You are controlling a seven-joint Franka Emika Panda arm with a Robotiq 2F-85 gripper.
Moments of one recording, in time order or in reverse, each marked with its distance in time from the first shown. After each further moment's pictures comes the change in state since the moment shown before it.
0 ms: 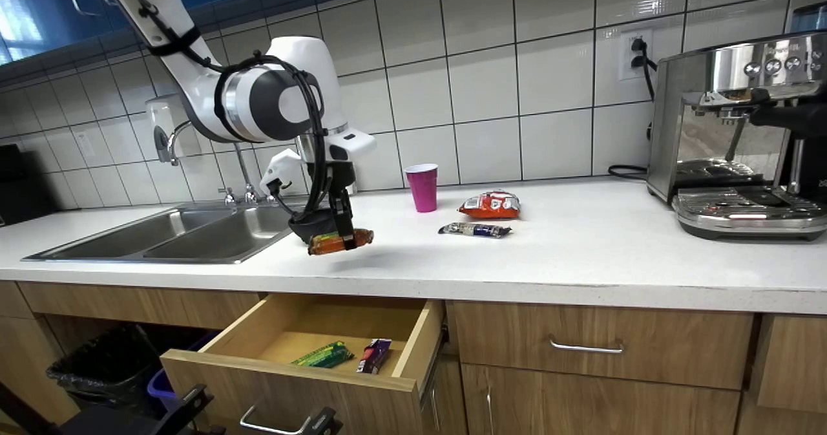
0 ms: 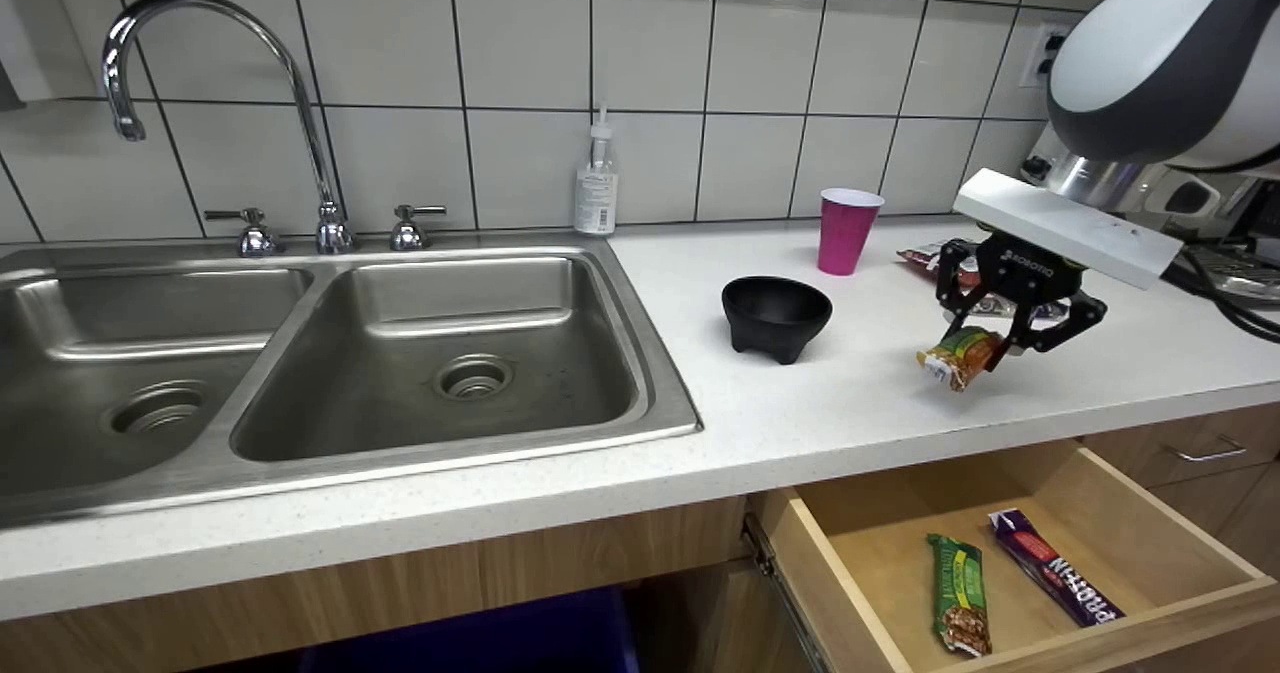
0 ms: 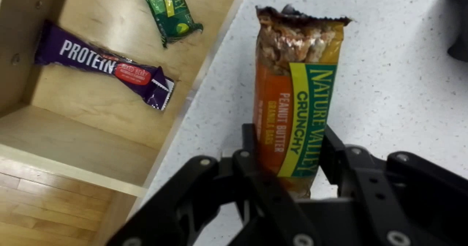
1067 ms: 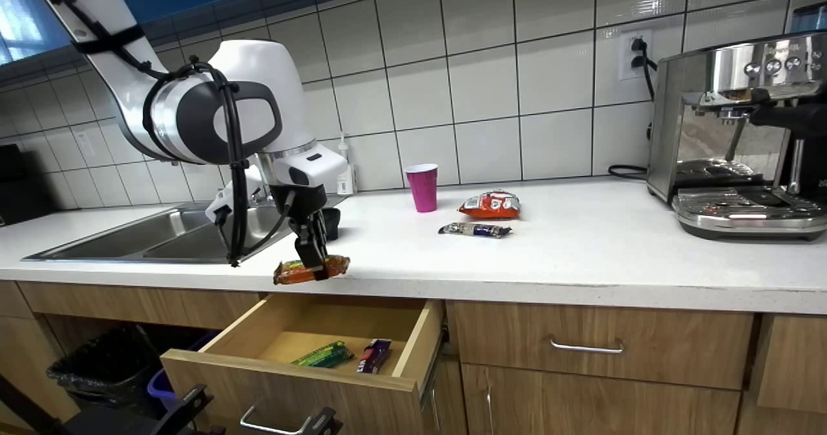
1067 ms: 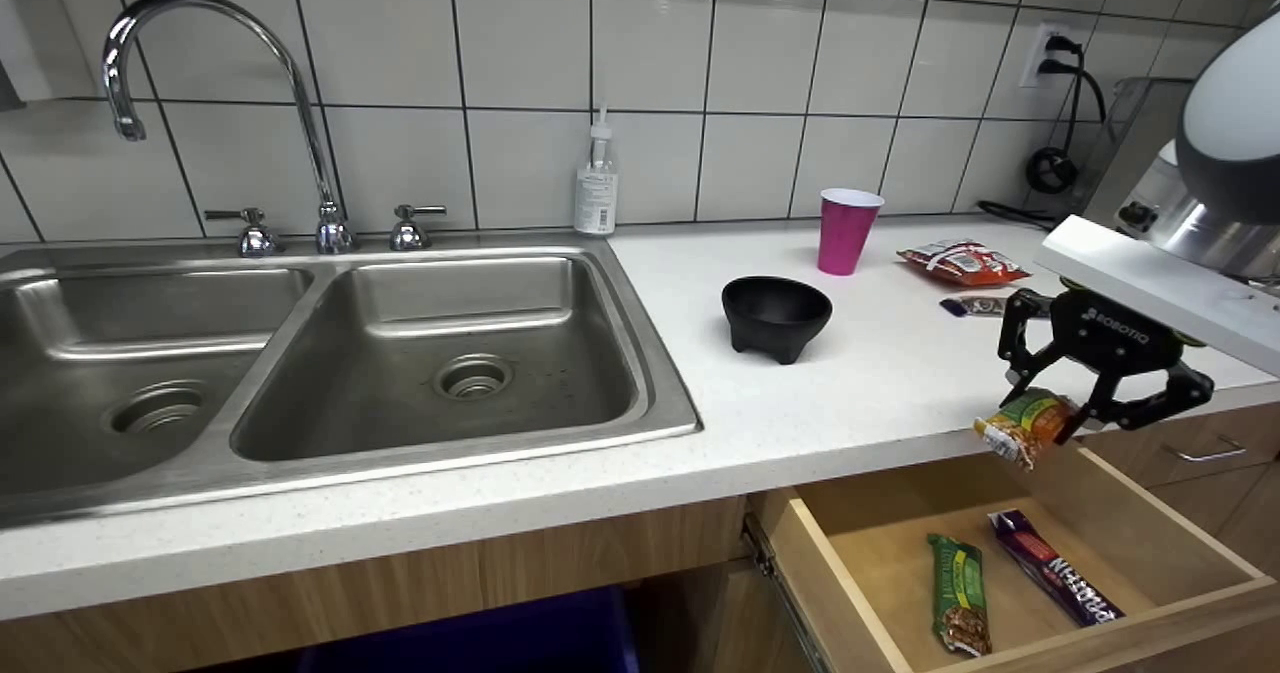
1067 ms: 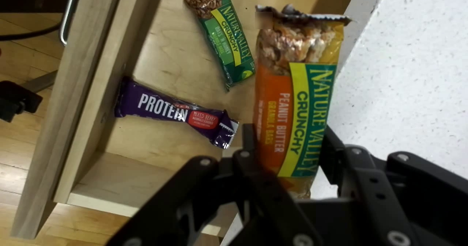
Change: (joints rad) arm 0.000 -0.160 0.033 -0.280 0.082 0.120 0.001
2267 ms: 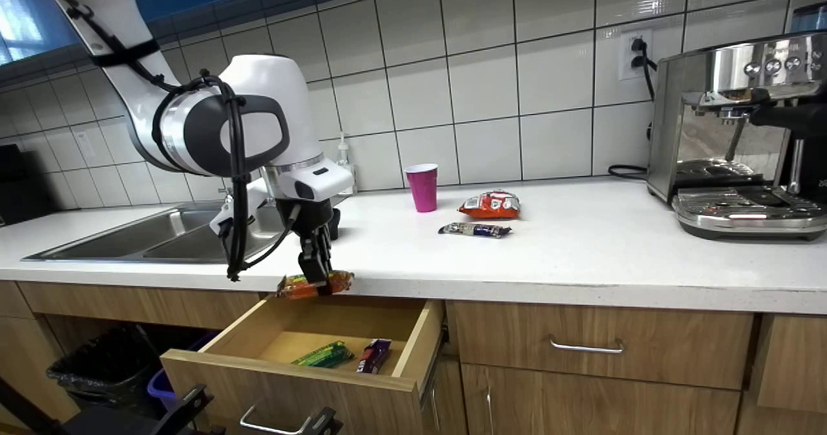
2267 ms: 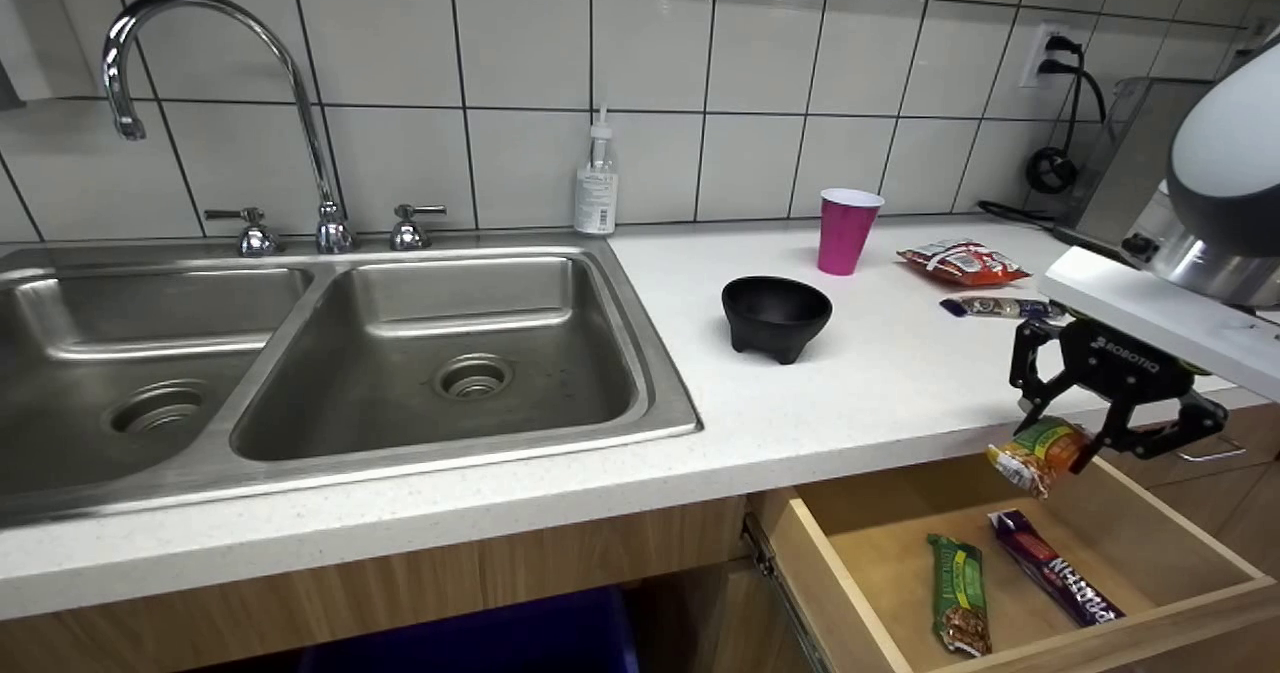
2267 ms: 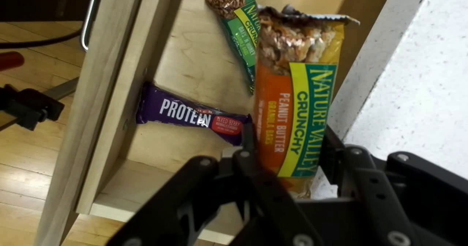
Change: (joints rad) arm -0.024 0.052 0.001 0.000 0.007 0.000 0.000
